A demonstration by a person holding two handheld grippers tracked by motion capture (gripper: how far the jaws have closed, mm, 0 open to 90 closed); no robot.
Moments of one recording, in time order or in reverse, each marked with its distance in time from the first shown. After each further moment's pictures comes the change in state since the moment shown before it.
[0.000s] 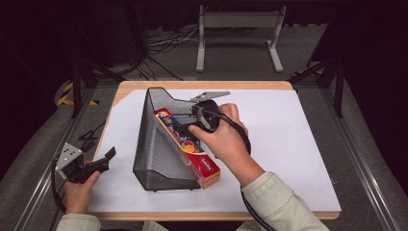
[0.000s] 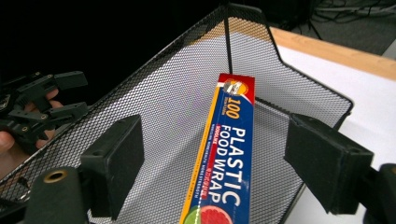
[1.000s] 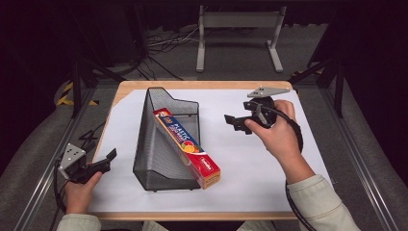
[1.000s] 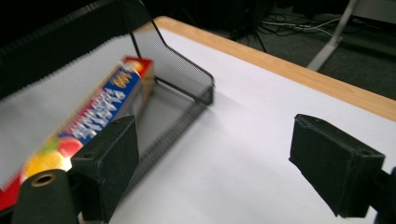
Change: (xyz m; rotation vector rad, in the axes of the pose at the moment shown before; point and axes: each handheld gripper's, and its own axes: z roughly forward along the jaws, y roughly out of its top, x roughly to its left) left arm -0.001 -0.004 0.003 0.044 0.026 0.016; right arm -0.103 -0.033 -0.076 -0.017 -0.151 -0.055
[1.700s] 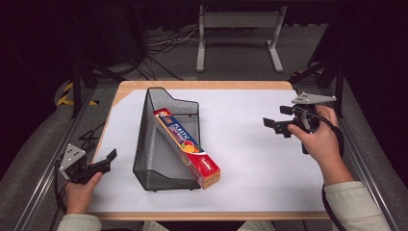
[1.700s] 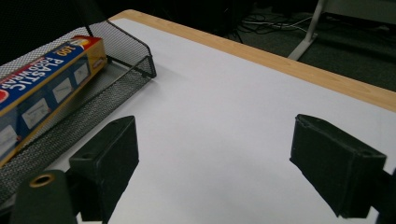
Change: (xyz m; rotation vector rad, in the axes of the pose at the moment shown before) left arm -0.001 -0.001 0.000 0.001 0.003 -0.002; right arm -0.090 -0.058 -0.046 -0.032 -0.028 0.038
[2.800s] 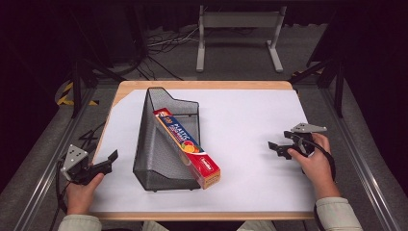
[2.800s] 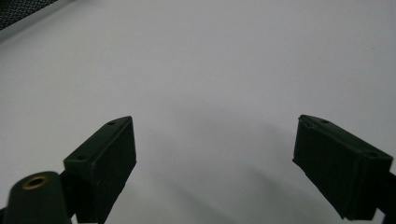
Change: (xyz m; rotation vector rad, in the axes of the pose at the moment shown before) left arm -0.004 -0.001 0.001 0.010 0.007 0.014; right arm -0.039 -0.113 0.043 0.072 -0.056 0.037
